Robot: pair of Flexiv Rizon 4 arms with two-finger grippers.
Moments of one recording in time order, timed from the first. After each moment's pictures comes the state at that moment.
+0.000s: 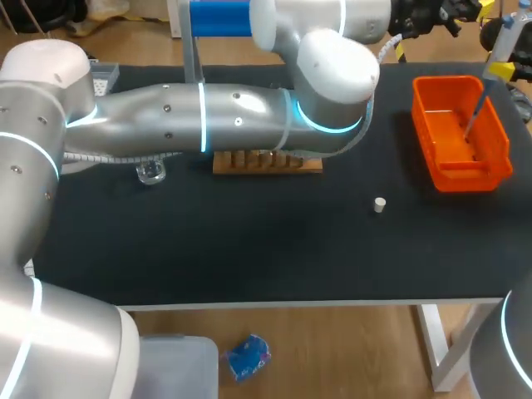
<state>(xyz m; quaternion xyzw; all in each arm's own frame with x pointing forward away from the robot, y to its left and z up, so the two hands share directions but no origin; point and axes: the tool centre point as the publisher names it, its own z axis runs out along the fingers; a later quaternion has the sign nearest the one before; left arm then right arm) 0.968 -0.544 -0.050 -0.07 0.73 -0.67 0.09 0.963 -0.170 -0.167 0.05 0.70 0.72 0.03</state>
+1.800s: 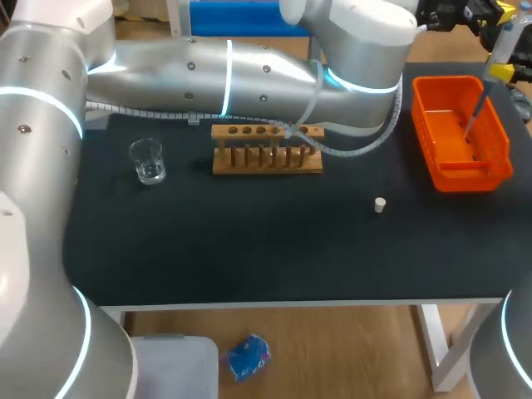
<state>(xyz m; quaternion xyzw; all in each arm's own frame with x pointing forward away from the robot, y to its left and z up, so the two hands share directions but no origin) 0.974 -0.582 -0.074 -0.07 0.77 -0.63 0.06 0.963 -0.171 -0.170 0.05 0.70 0.72 0.03</state>
